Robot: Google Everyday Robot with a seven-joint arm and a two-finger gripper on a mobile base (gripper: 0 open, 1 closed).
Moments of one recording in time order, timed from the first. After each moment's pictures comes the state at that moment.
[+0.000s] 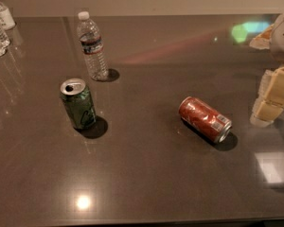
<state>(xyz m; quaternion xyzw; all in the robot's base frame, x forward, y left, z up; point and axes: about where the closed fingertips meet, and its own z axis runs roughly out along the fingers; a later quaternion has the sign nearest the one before) 0.438 -0.217 0.976 -0.60 0.78 -0.03 0.16</state>
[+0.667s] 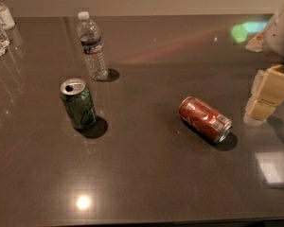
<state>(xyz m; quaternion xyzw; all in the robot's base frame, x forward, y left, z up) 0.443 -0.212 0.970 -0.59 0.79 -0.03 0.15</state>
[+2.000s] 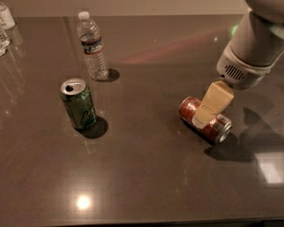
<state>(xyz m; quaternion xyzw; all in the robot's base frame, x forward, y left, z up) 0.472 -0.184 0.895 -0.39 0.91 -0.01 0.10</state>
